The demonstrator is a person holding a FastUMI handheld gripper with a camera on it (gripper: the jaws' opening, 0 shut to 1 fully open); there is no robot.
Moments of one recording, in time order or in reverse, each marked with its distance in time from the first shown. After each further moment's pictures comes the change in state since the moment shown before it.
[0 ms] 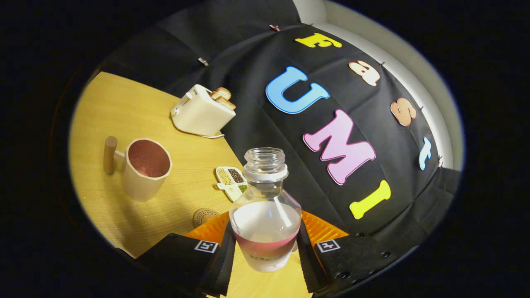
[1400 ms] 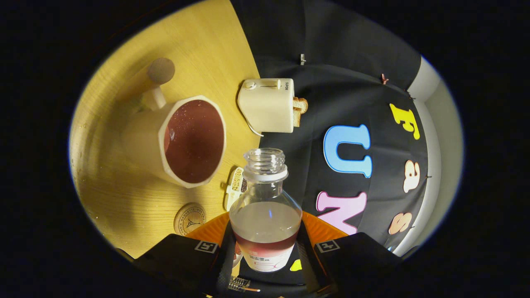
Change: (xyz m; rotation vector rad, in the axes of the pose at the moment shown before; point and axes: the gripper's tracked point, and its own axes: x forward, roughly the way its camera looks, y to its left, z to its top) arm 0.049 0.073 0.047 -0.769 -0.077 0.090
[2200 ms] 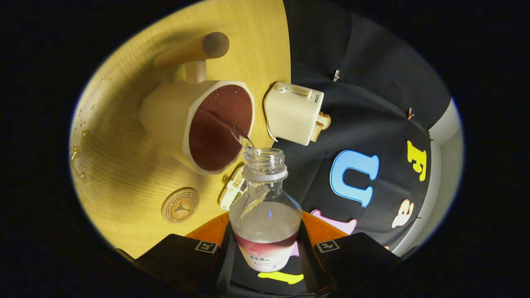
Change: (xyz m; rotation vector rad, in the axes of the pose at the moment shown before) arm 0.005 0.000 -0.002 -0.245 -0.033 0.072
